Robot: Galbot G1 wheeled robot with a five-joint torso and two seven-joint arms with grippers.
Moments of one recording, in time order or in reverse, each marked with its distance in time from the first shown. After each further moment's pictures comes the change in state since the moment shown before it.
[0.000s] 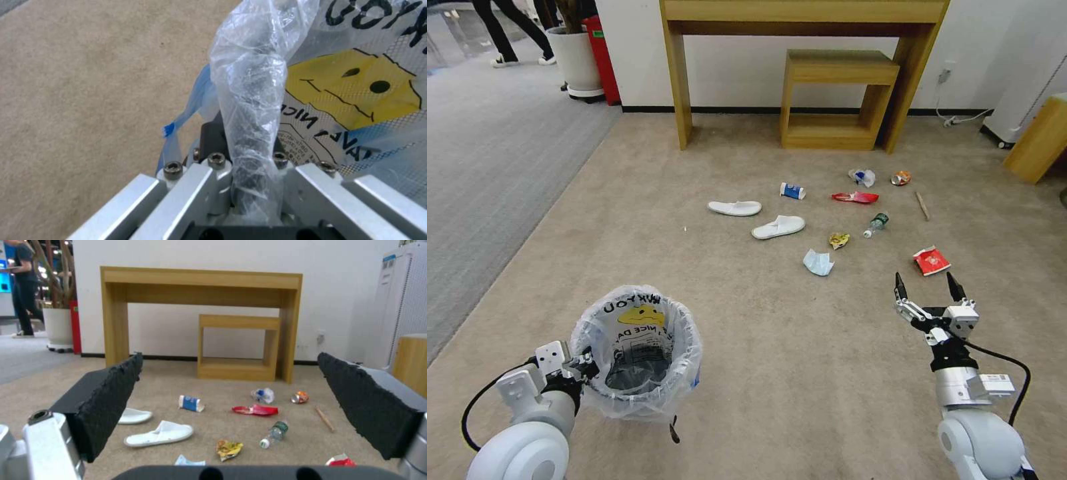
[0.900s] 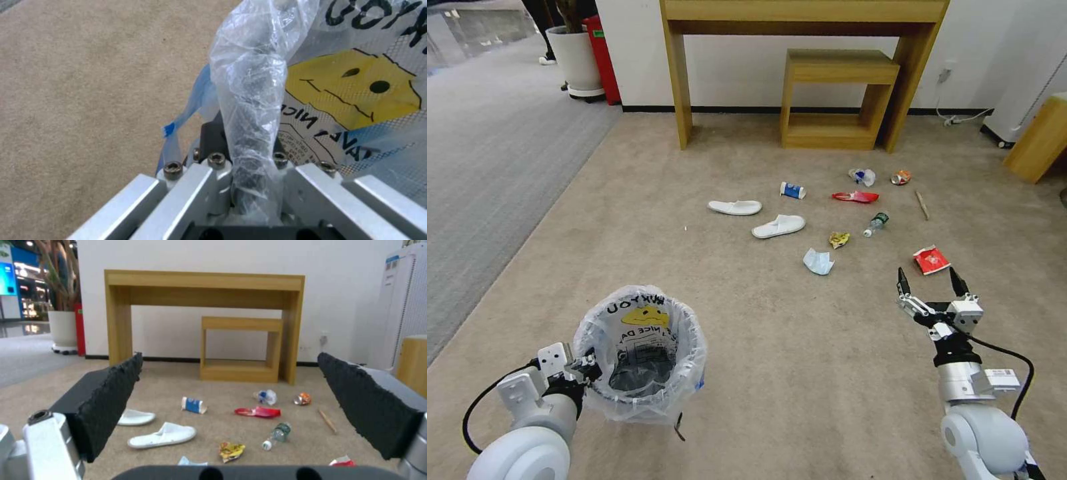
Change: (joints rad) left arm 0.000 -0.011 0.000 -0.007 -0.003 0.005 -0.006; right arm 0.006 -0.027 0.002 0.001 0.030 -0.001 -0.004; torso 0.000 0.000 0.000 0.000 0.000
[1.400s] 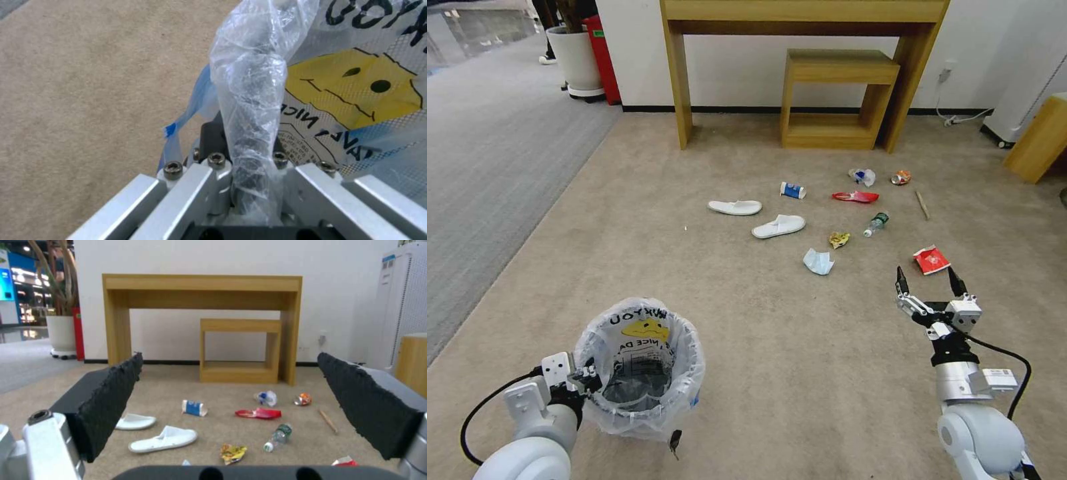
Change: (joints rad) left arm 0.047 0.018 0.017 -0.019 0.043 -0.003 0.017; right arm 0.009 0.021 0.000 0.009 -0.002 -0.009 0.002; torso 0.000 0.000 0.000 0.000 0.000
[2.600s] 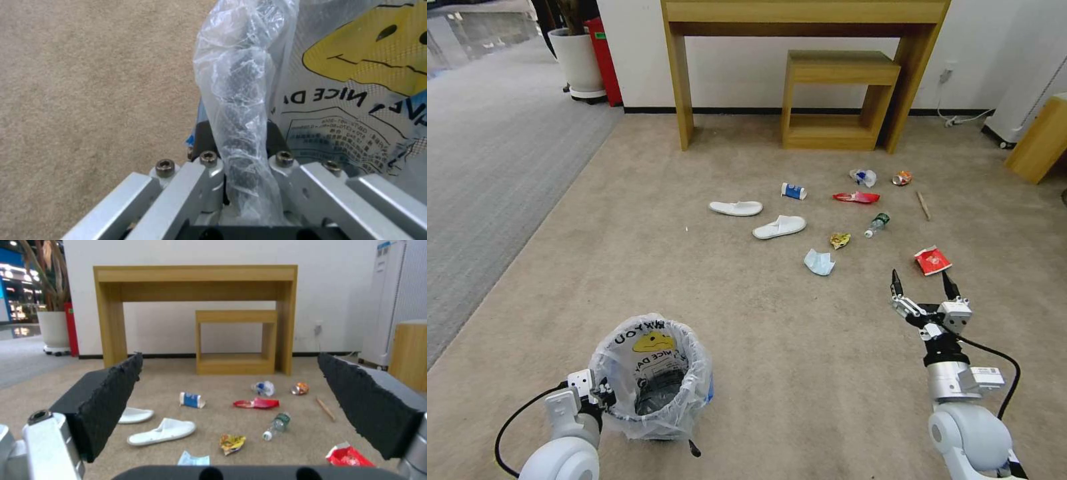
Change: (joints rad) left arm -0.065 0.012 0.139 0.236 0.107 -0.019 0.016; right arm 0.021 0.043 -0.008 -0.021 -0.019 -0.031 0.007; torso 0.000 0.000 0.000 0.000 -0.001
